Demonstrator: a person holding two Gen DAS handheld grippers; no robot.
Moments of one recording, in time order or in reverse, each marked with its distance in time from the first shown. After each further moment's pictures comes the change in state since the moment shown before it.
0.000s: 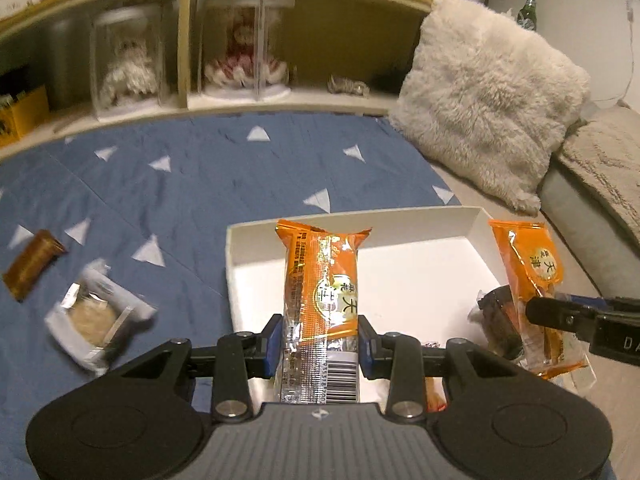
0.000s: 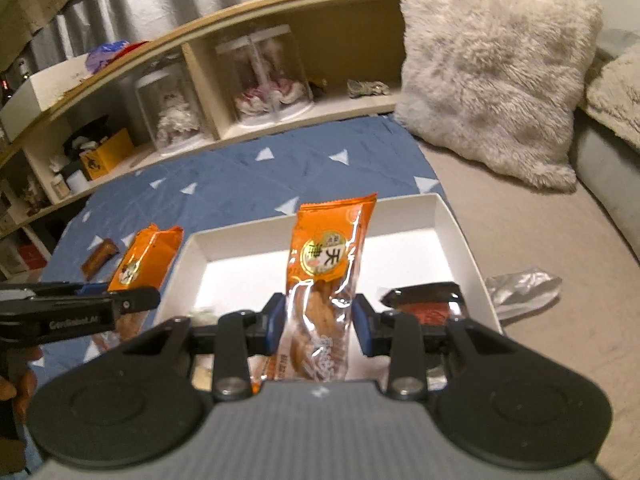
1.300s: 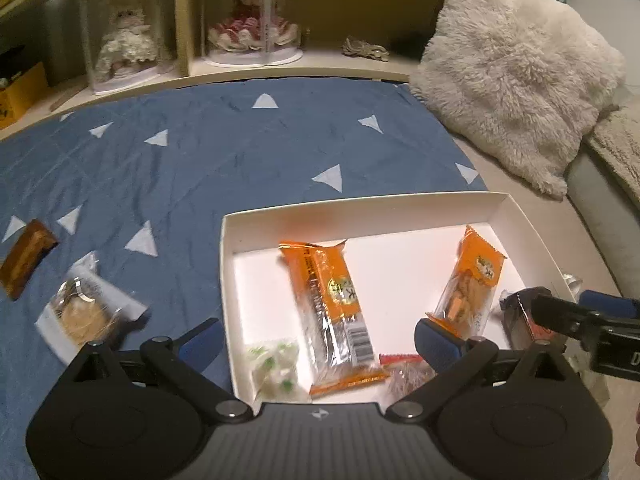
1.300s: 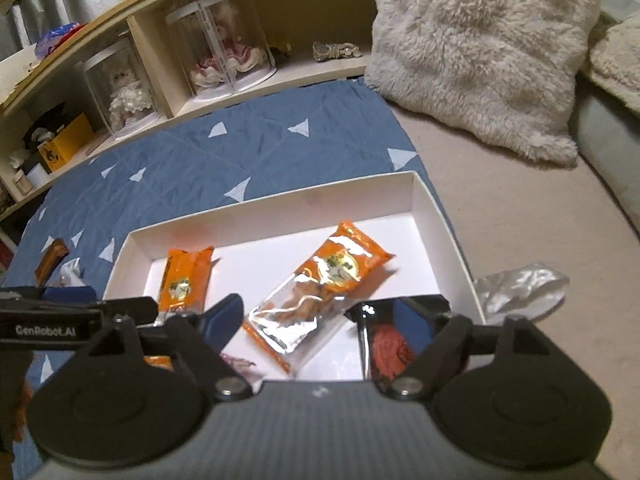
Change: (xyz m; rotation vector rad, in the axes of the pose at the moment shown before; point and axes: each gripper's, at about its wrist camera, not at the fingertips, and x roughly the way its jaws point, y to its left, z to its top) left arm 0.022 -0.005 0.025 -0.020 0.120 0.059; right arm 0.047 -0.025 0.019 0.042 0.078 -0.063
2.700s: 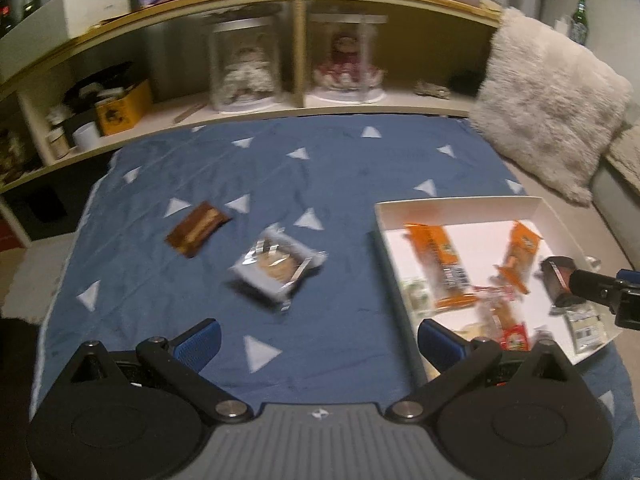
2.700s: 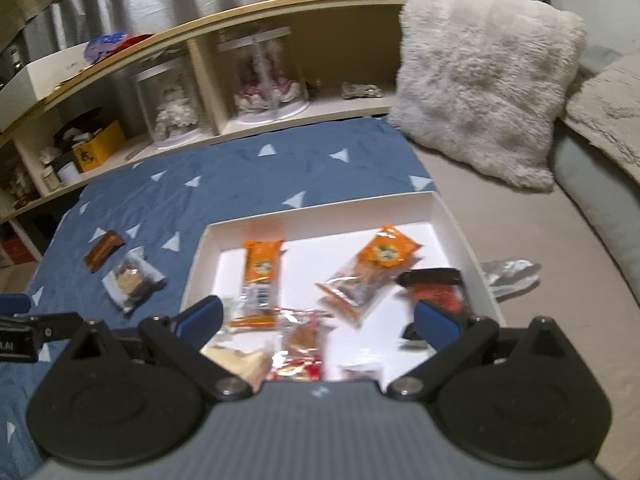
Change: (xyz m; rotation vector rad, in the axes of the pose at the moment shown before) left arm -0.147 0.091 -0.065 -0.023 -0.087 0.170; right arm -0.097 0.080 -0.043 -0.066 -0.084 -0.008
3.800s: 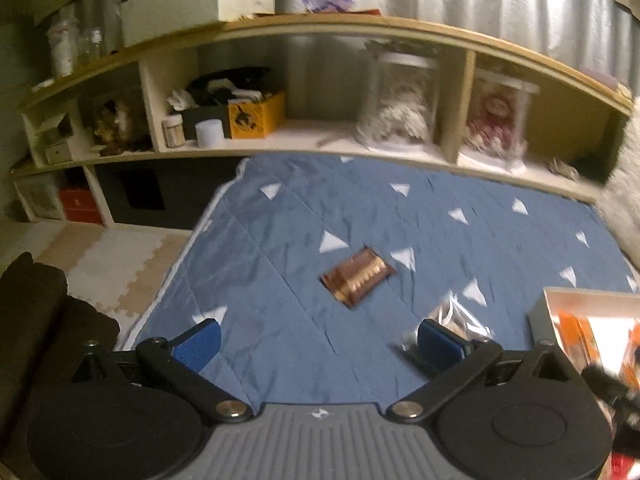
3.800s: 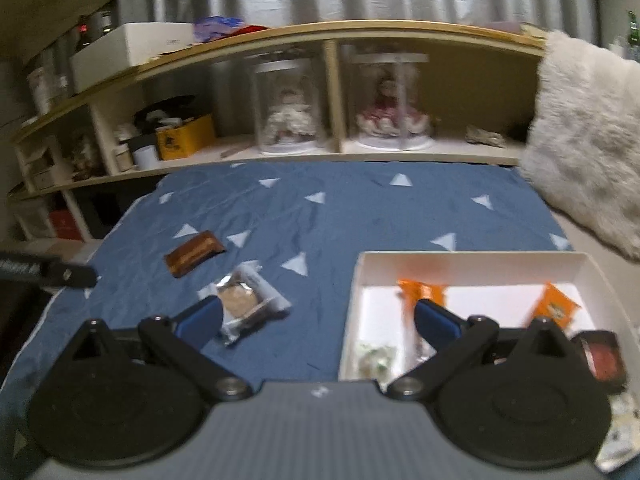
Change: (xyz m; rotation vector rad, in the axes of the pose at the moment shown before) left arm 0.030 0.125 0.015 -0.224 -0.149 0.219; right arm 0.068 0.141 -0.008 -0.180 -0.133 0.165
